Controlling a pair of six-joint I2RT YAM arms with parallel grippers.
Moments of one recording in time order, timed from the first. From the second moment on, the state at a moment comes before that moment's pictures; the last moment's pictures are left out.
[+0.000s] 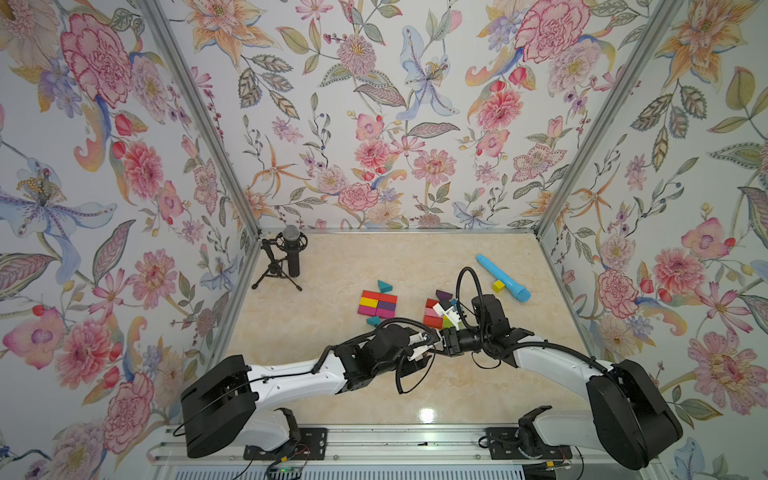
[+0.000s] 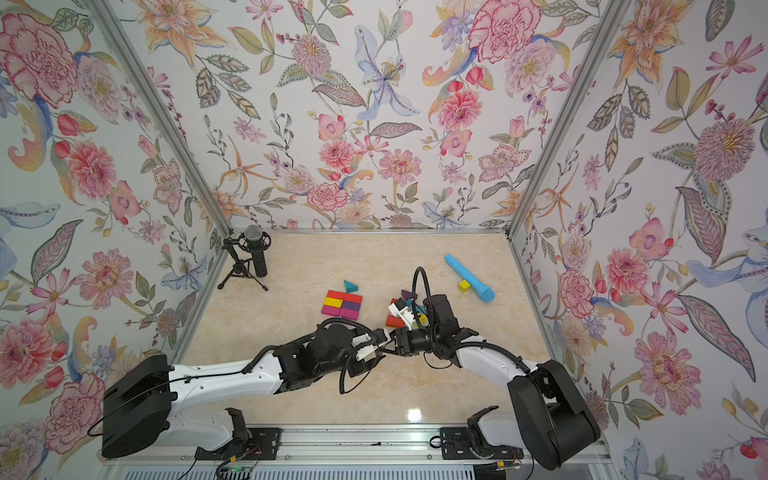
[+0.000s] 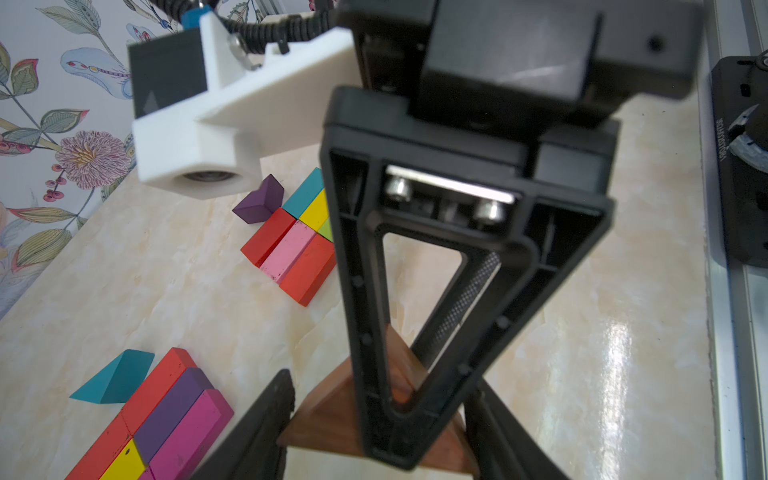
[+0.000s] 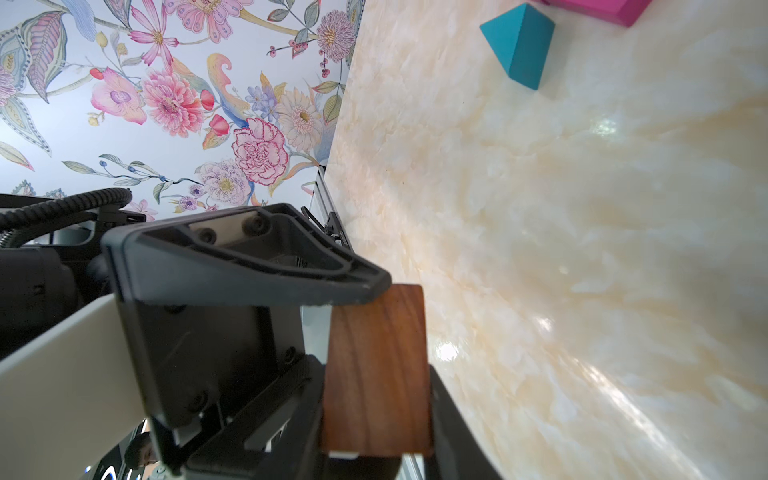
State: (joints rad) left arm -1.08 1.38 0.72 0.09 -0.07 0.25; right arm 0.48 1.32 0.55 0.04 -1.04 0.58
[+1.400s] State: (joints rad) left arm -1.11 2.03 1.39 -0.33 -0.27 -0.52; right arm -0.11 0.90 0.61 -0.44 -0.28 0.24
